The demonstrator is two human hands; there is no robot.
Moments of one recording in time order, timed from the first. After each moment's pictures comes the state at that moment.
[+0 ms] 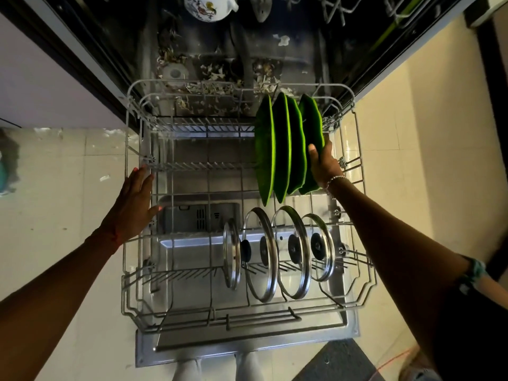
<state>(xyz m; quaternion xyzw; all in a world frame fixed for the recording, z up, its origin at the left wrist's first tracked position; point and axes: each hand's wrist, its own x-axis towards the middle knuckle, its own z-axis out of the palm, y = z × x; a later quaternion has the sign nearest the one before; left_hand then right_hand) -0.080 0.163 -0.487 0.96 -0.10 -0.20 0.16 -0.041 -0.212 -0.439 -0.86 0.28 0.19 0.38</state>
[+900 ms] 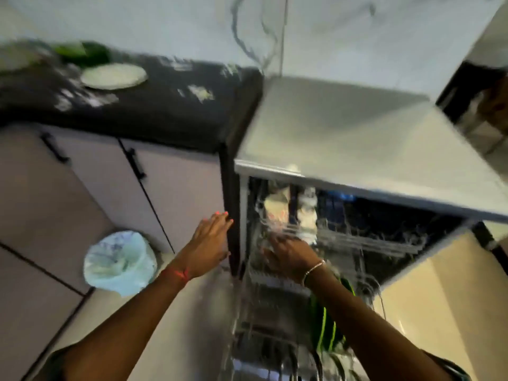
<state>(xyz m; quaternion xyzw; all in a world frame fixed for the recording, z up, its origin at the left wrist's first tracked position) -0.060 0.240 -0.106 0.99 -0.14 0.05 0.06 -0.036 0.017 -0.082 -0.94 -0.35 0.02 0.03</state>
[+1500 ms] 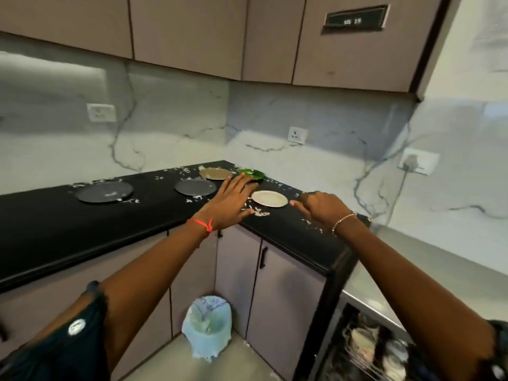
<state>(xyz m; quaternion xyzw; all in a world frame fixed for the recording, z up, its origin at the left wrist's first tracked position) -0.194 0.429 0.263 0.97 0.05 0.24 -0.02 -0.073 0.227 0.301 -0.84 -0.50 -0.21 -0.03</state>
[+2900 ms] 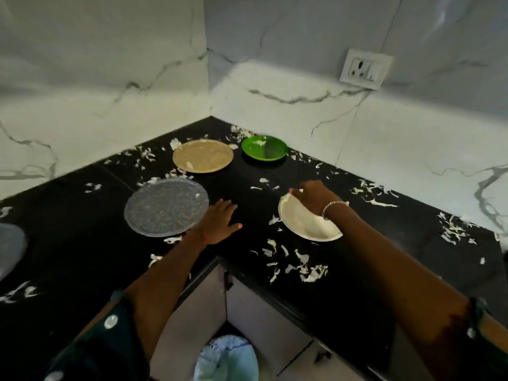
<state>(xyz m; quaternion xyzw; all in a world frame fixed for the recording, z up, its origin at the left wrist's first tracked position) 0.211 0.858 0.086 0.98 0.13 -0.06 0.13 0.360 0.661 0.161 -0.92 -0.34 0.10 0.18</state>
